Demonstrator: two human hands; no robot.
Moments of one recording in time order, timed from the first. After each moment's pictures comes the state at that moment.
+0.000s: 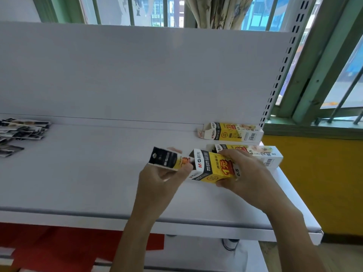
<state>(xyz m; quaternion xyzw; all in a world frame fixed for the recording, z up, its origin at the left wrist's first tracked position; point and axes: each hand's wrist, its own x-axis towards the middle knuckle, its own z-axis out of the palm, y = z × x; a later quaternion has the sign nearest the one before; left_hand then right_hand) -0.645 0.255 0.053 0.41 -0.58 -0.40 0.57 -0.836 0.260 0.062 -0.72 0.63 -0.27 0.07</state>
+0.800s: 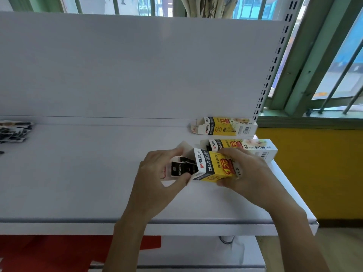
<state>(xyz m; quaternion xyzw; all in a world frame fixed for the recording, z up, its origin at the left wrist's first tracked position) -0.636 0.229 0.030 0.42 -0.77 -0.16 0.45 -0.842 0.261 0.059 -0.70 0.66 -0.26 0.11</state>
